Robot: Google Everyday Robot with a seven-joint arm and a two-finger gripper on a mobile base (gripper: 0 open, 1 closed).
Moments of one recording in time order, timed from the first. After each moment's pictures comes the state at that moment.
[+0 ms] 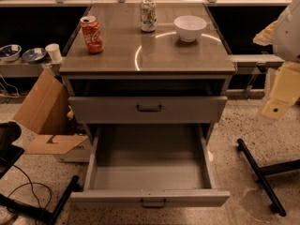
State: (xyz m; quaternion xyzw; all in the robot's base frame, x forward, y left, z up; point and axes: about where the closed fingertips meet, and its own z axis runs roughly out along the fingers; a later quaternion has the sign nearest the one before) arm 0.438 -0.217 0.977 -0.60 0.78 -0.03 0.16
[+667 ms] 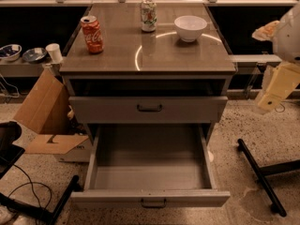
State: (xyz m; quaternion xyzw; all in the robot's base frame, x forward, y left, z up) arm 0.475 -0.230 0.963 -0.61 0.76 -0.03 0.22
